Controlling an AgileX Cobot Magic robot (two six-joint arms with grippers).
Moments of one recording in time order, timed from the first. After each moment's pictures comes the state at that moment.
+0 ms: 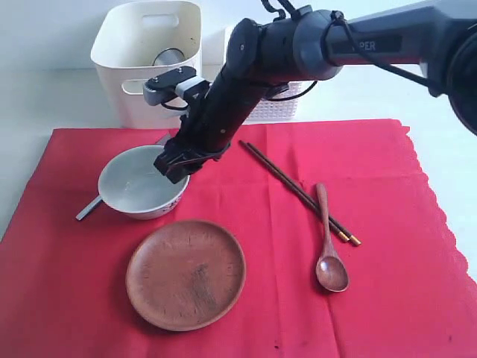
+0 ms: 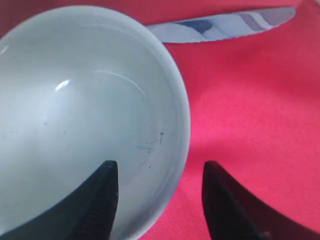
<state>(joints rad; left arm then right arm) 0.00 0.01 0.00 -0.09 0.20 0.00 0.77 2.26 -1.67 0.53 0.75 -0.59</state>
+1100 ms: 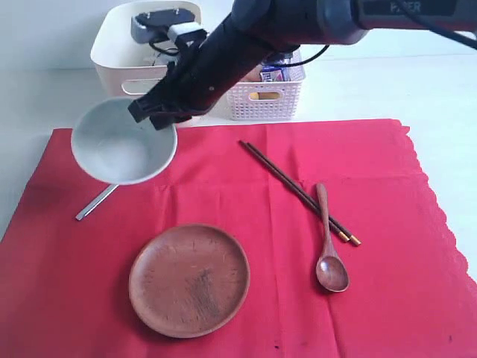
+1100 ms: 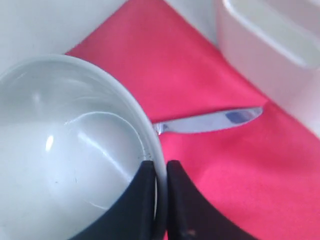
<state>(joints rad) 0.00 0.01 0.00 -0.09 0.20 0.00 0.77 2.14 -1.66 0.67 0.65 -0.59</state>
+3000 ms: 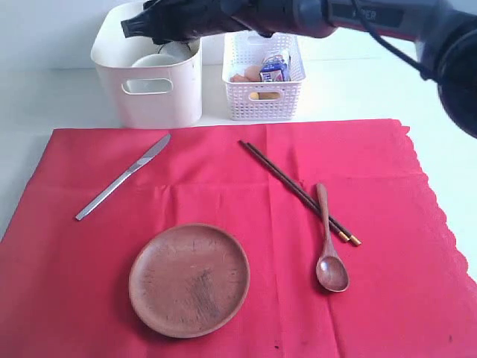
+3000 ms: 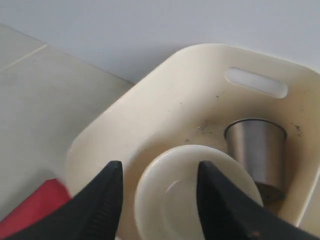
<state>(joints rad) 0.00 0.01 0.00 -0.09 0.20 0.00 0.74 2.28 -1.93 0.70 0.25 -0.60</state>
